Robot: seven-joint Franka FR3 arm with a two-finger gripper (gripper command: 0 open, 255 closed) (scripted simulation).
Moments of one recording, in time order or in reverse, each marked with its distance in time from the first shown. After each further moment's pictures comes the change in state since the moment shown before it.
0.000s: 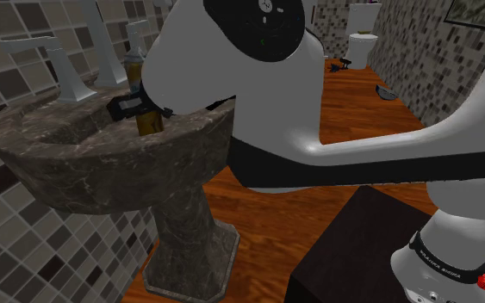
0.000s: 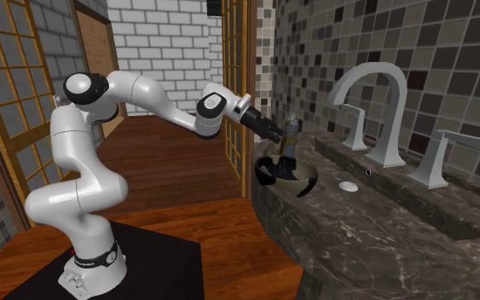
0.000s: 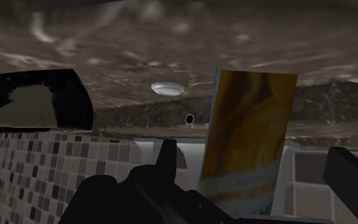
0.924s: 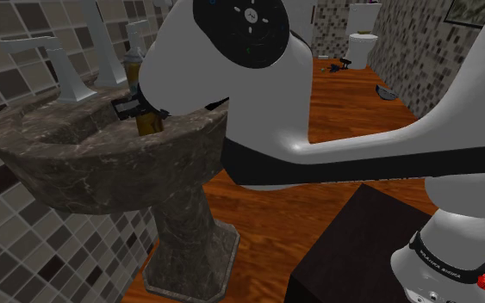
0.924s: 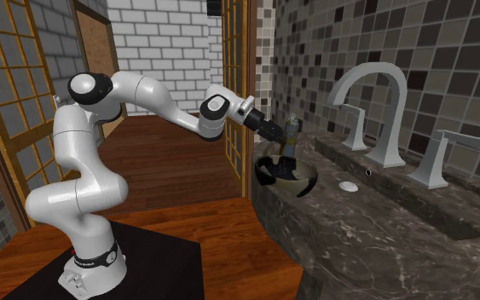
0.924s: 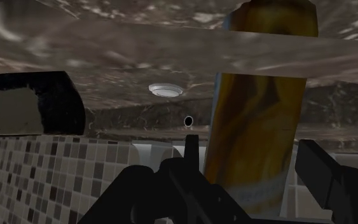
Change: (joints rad) arm -0.061 0.009 0.044 0.019 -0.007 0.022 0.005
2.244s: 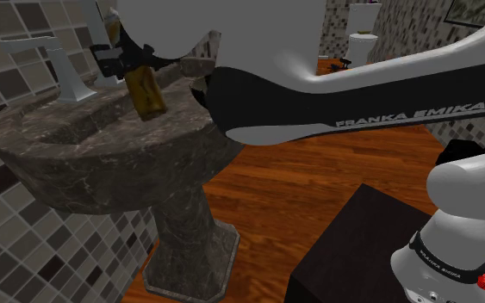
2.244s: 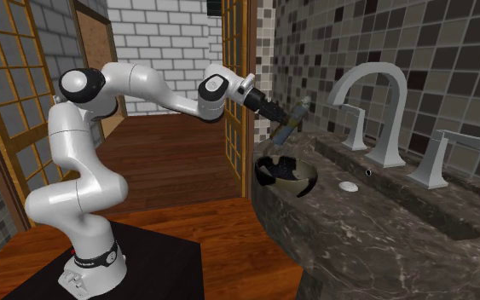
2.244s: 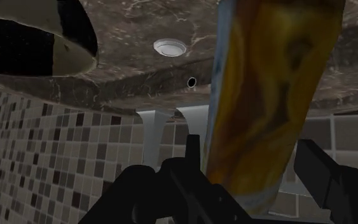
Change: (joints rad) arm 0.067 0.066 -0.095 0.128 0.005 -0.146 -0.096
